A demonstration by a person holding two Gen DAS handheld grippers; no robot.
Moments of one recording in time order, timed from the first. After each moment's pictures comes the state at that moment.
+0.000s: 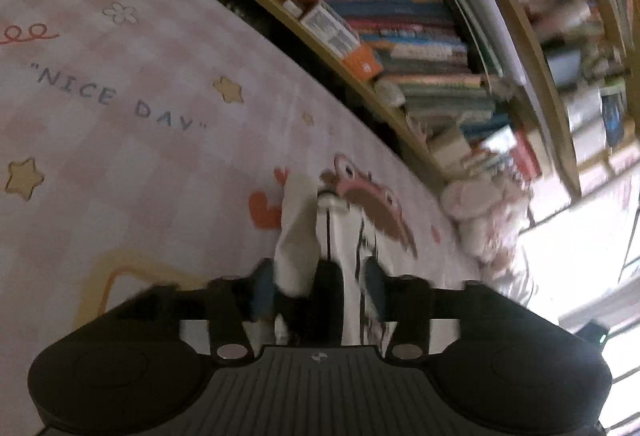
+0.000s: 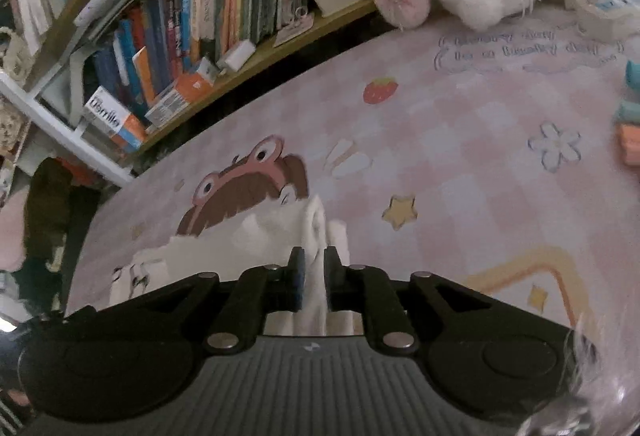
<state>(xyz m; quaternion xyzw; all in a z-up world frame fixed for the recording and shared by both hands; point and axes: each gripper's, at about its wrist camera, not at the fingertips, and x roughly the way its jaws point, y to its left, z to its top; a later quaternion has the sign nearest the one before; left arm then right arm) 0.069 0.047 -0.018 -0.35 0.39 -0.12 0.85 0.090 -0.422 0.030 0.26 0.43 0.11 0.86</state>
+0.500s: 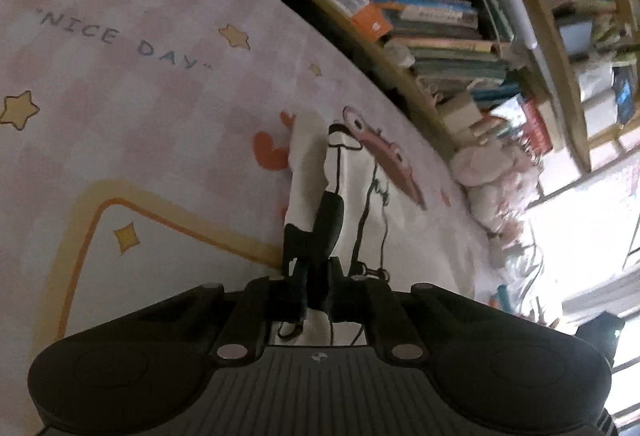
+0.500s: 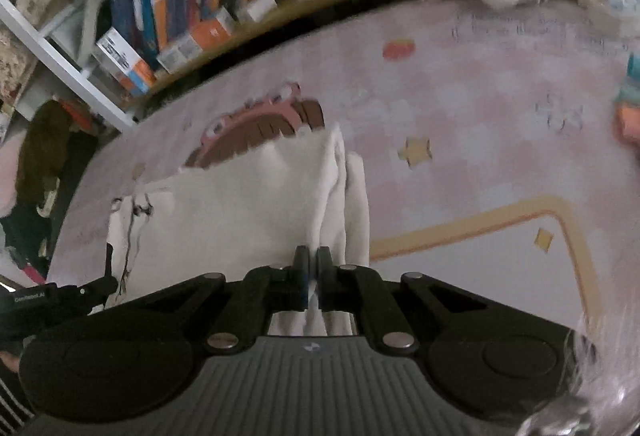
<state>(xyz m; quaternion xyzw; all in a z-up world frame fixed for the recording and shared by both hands) 0.062 0.035 -0.039 -0.35 0.42 -0.12 0.83 0.067 -0.394 0.021 0.21 0.46 0.12 0.85</state>
